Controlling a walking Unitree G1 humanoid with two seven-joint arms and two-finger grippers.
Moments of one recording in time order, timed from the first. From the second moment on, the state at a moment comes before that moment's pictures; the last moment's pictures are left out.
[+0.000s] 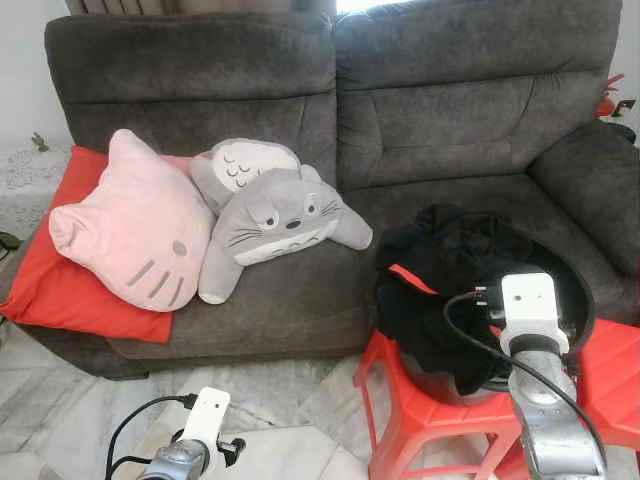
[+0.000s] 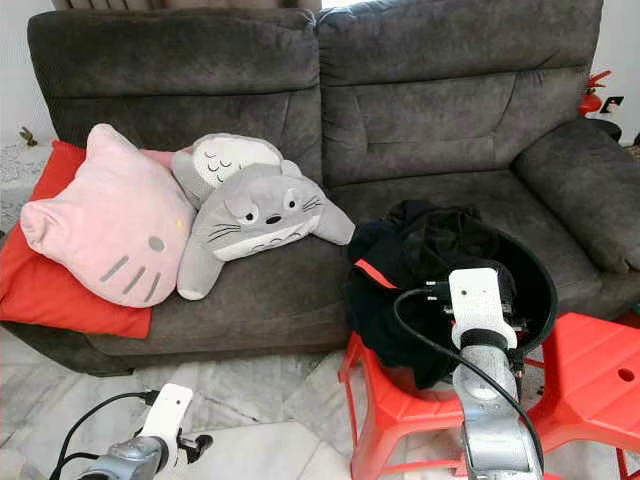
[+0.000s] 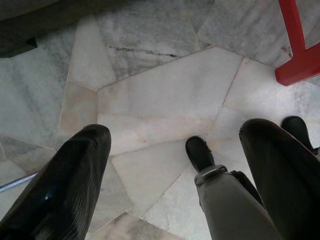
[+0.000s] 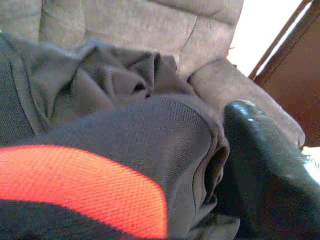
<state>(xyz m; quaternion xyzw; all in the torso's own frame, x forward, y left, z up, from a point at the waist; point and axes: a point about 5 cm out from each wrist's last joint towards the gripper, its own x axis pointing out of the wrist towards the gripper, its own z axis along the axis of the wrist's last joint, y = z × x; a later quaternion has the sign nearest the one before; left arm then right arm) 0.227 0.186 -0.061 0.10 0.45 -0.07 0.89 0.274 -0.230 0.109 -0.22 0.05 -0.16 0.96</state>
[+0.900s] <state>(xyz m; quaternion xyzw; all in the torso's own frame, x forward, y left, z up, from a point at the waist) 0.227 0.187 -0.061 0.10 0.45 -0.07 0.89 0.326 -0.193 0.152 -0.32 -0.04 0.06 0.94</state>
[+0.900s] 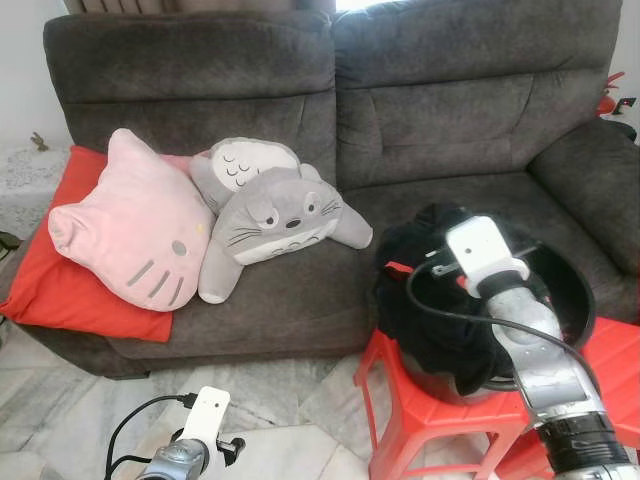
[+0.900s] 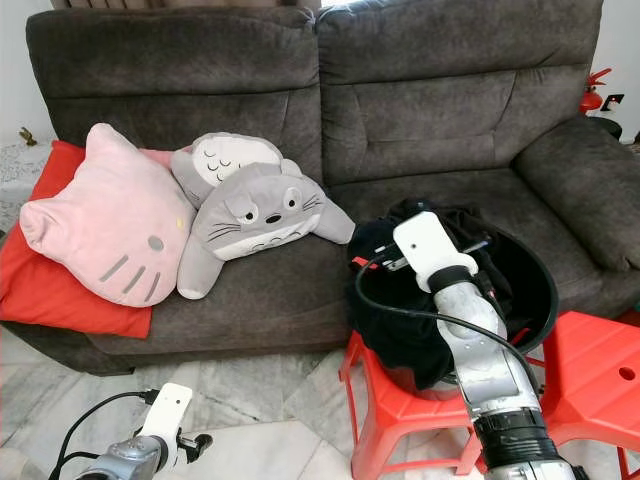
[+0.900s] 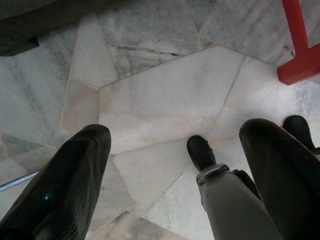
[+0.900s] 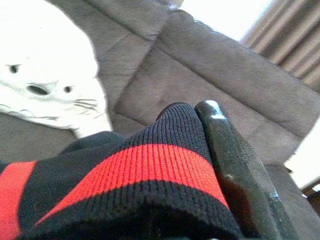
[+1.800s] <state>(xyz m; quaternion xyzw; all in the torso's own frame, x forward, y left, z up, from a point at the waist) 0.228 0.187 -0.060 0.10 0.45 -0.08 0.88 0.308 -0.218 0.157 -0.27 -0.02 -0.05 0.96</state>
